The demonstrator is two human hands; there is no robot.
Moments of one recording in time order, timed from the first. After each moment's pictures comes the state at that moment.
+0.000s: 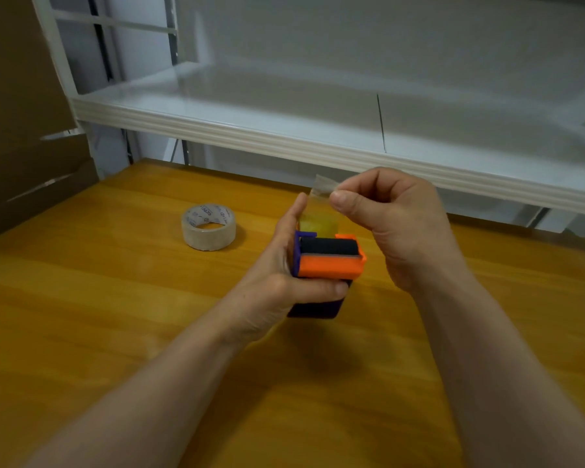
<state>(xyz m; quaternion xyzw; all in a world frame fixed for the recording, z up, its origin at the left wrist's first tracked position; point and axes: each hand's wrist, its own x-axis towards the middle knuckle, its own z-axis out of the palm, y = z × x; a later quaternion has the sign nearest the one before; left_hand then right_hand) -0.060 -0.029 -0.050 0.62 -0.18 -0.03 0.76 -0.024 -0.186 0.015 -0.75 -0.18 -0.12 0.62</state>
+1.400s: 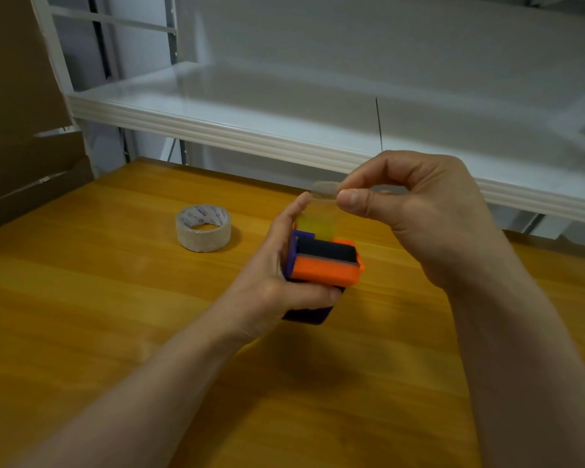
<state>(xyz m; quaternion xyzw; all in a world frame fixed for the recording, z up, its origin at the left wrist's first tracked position) -0.059 -0.026 -0.050 0.66 -0.20 0.01 0.72 -0.040 -0.199 0.051 -0.83 -0.23 -0.14 0.49</state>
